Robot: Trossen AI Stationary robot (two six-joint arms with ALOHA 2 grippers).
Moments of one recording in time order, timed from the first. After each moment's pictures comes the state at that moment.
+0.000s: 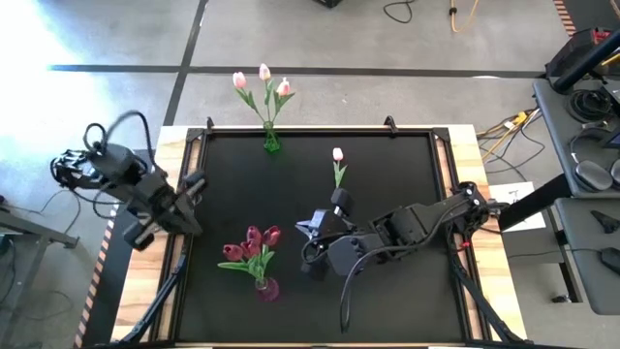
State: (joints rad) left arm -0.36 0.74 1.13 -0.36 0.27 -0.13; right arm 0.43 2.01 2.35 -1.00 0.70 0.45
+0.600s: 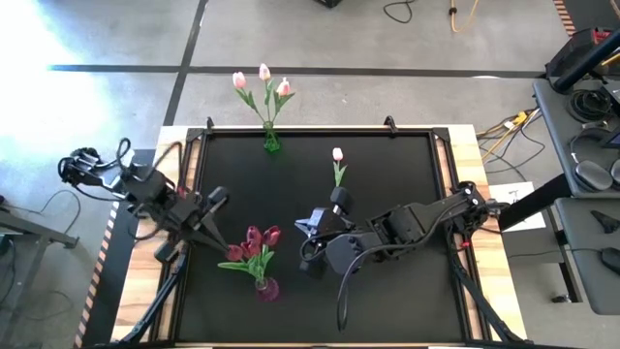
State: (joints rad) left arm -0.42 0.83 1.07 -0.34 0.19 -0.11; right arm 0.42 2.01 2.35 -1.00 0.71 0.45
